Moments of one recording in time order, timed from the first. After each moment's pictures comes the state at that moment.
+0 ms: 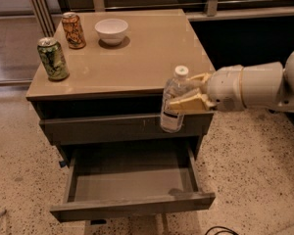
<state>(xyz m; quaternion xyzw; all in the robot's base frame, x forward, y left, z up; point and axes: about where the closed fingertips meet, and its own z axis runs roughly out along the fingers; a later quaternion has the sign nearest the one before) 0.522 -0.086 0.879 -0.48 0.71 0.23 0.46</state>
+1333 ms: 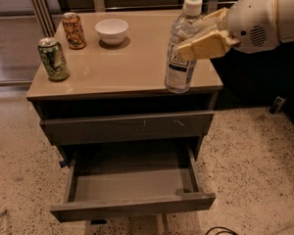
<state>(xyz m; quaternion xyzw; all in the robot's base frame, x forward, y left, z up) 0.523 -0.096 1.019 -0.49 0.70 0.21 0.47</state>
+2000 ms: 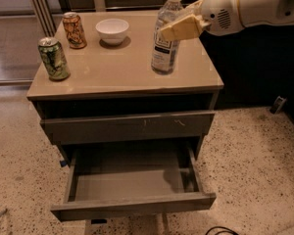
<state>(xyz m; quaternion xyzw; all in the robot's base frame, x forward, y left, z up) 0.605 -0.074 1.014 -0.46 0.71 0.23 0.48</state>
